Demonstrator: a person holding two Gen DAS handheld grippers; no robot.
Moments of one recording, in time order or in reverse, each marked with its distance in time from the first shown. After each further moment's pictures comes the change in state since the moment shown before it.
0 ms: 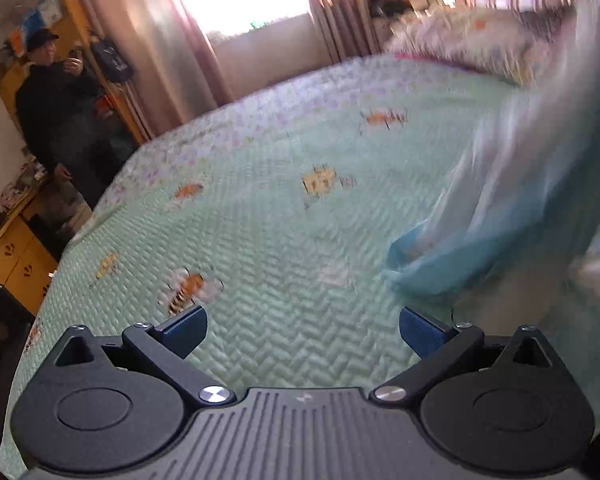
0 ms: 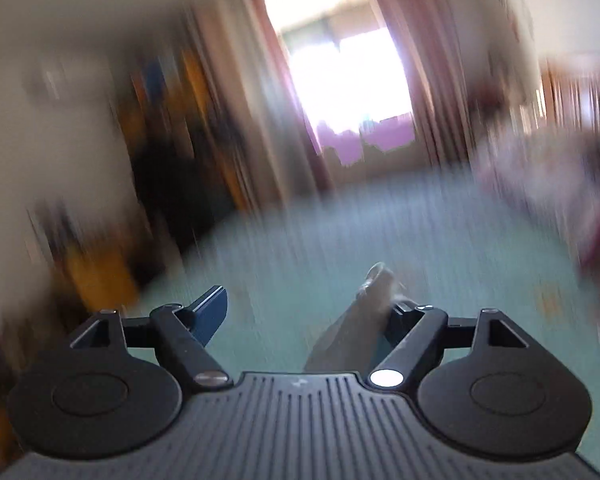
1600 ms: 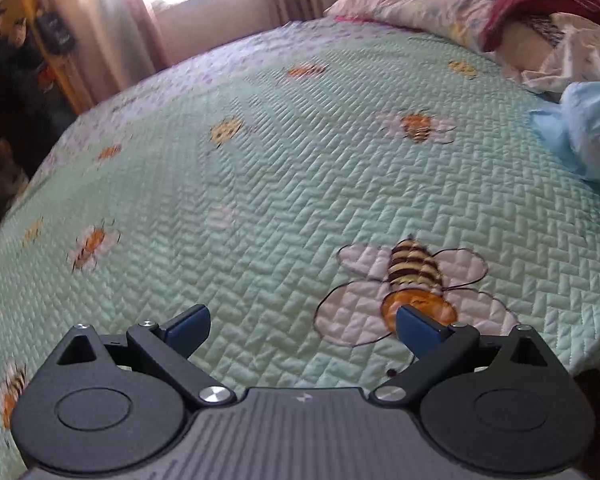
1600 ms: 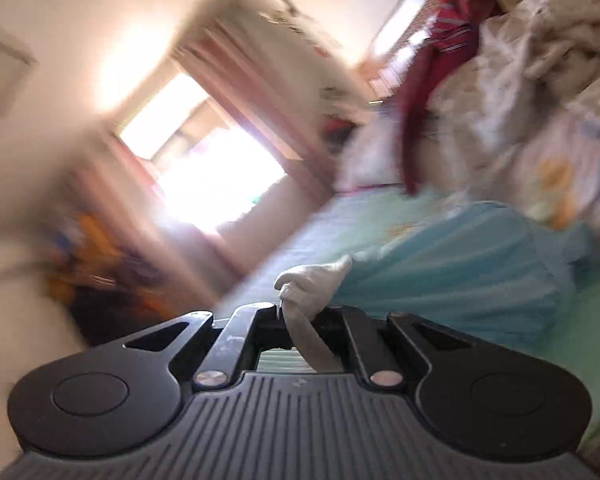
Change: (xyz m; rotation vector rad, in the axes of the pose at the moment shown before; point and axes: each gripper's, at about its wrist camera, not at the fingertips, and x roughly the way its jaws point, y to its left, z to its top) left arm 0.009 -0.091 -0.030 0.007 0.063 -0.170; right arm -0.131 -0.180 -0.227 0.458 -0.492 -0.040
